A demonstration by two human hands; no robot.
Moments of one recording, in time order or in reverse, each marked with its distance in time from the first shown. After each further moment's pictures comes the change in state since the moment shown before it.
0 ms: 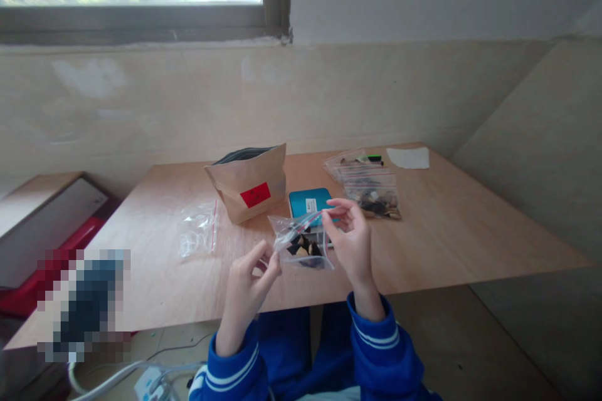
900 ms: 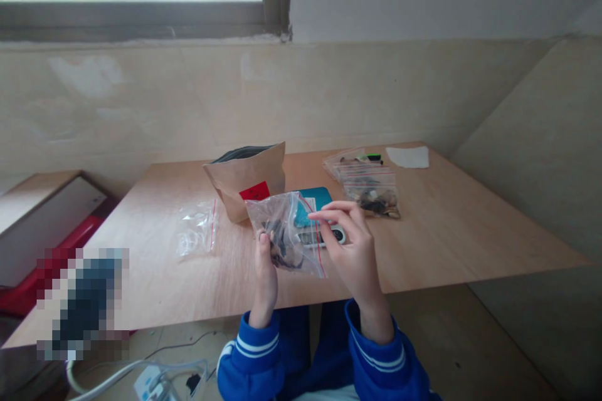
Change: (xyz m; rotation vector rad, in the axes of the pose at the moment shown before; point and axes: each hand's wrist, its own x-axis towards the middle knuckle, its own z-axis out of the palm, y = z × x) left_hand 0.020 -0.036 0.061 -0.676 0.293 -0.194; right_hand -0.009 -0.029 -0.013 -0.190 -0.157 -0.286
